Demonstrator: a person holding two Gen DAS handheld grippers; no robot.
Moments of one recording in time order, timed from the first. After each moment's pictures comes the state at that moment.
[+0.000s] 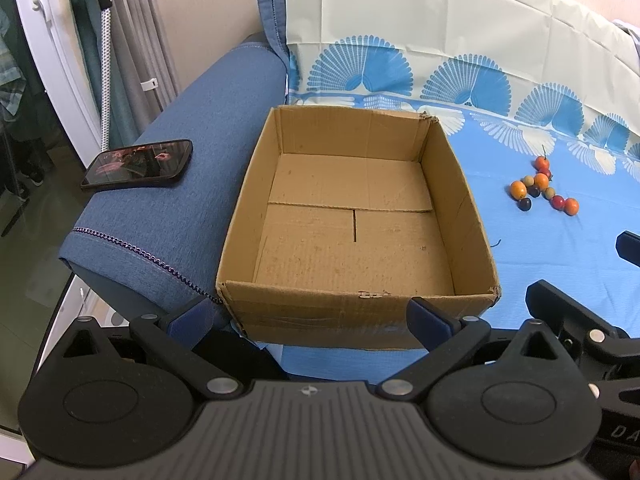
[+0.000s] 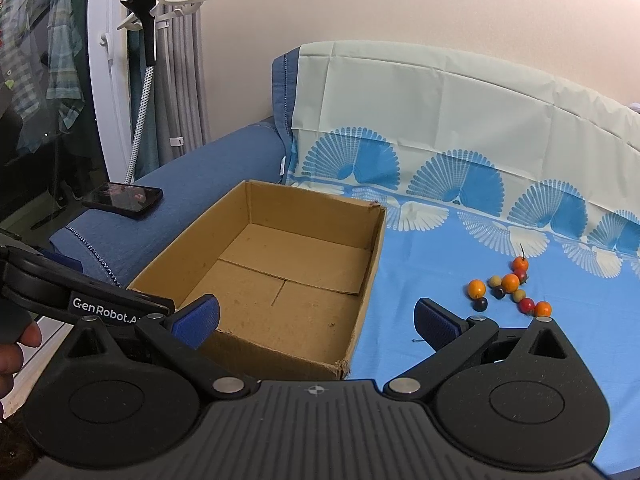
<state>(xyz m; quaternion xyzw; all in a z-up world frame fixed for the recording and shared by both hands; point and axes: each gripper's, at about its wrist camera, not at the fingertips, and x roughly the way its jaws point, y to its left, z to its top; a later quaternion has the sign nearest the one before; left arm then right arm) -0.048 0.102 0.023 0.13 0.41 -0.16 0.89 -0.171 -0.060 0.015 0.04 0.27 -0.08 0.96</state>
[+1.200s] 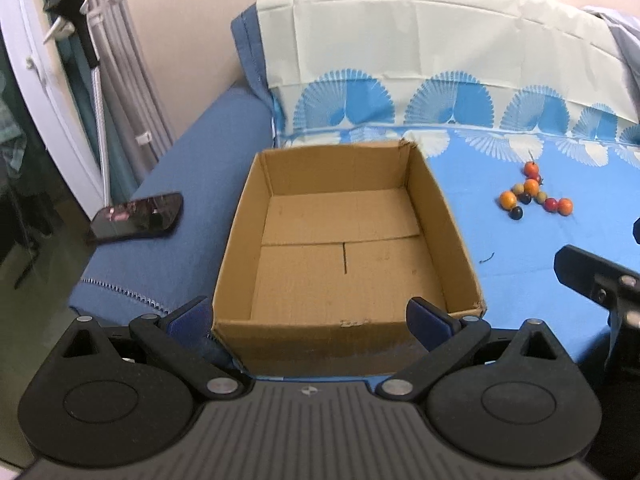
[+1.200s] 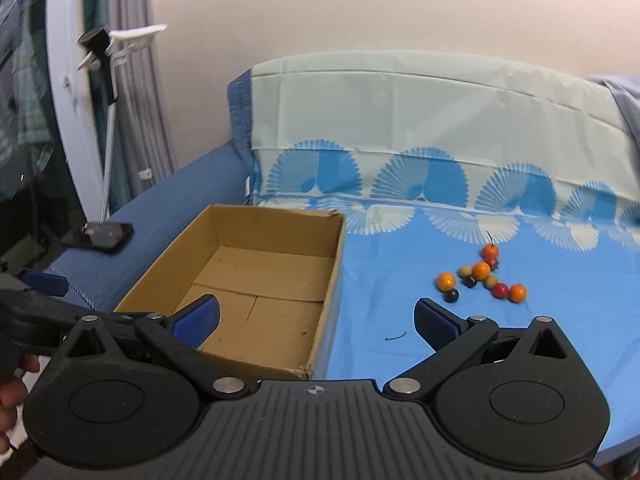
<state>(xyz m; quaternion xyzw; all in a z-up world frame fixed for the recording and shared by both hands) -0.077 0.072 0.034 0.18 0.34 -0.17 0.91 -0.200 -0.097 0.022 0.10 0.26 -0.13 0.95</state>
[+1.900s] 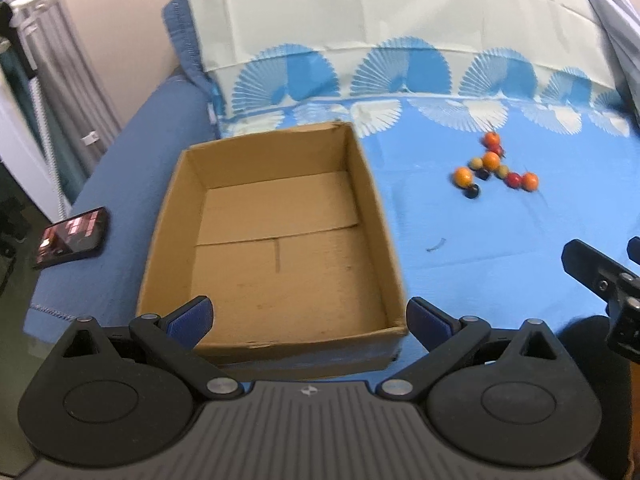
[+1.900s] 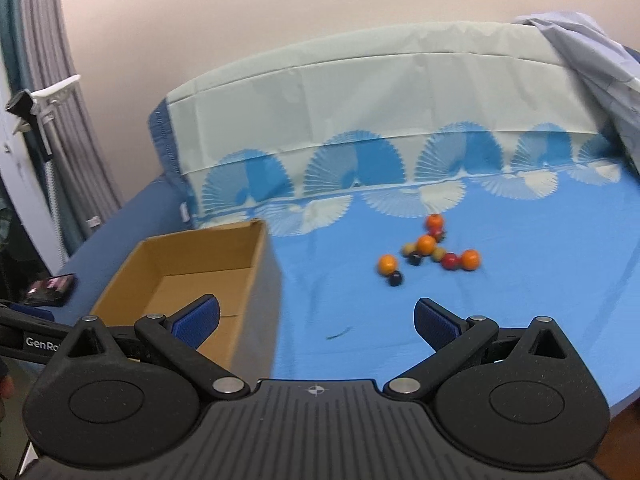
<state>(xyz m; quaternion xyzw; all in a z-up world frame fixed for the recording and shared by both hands) -0.066 -0.021 0.028 0.21 0.40 -0.21 0.87 -0.226 -0.189 -0.013 0.19 0.23 -0.20 0.93</state>
